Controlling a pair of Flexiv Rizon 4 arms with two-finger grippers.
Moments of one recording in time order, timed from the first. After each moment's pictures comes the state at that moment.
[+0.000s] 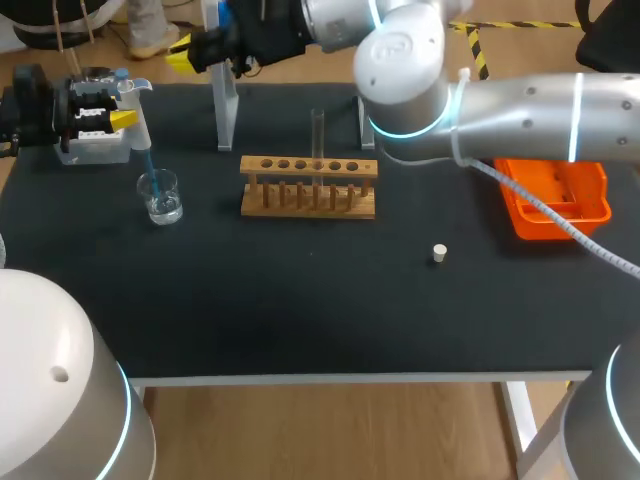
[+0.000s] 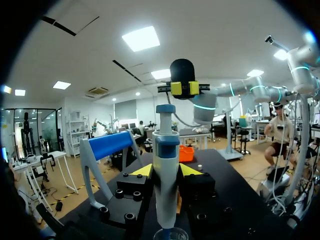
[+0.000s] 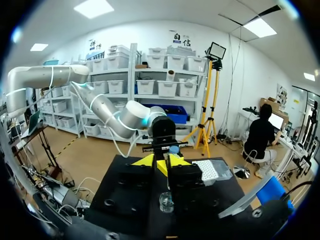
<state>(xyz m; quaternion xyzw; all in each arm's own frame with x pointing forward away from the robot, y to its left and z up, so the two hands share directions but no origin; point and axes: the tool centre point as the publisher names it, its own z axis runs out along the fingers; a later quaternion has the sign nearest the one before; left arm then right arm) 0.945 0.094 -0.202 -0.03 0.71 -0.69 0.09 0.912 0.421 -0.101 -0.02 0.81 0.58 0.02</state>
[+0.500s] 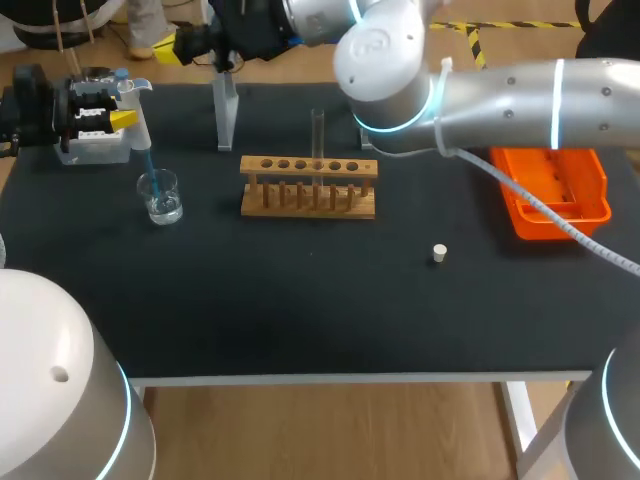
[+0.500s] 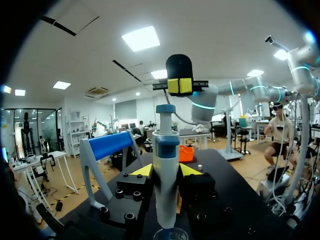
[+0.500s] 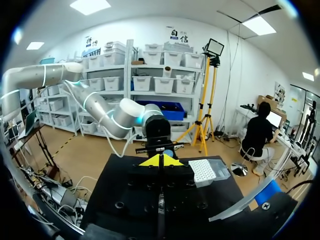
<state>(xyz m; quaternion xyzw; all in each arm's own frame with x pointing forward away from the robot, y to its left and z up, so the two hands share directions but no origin) 0.945 0.094 -0.202 -0.03 0.71 -0.69 0.09 0.926 0.441 -0.102 -0.01 0.82 0.57 0.02</state>
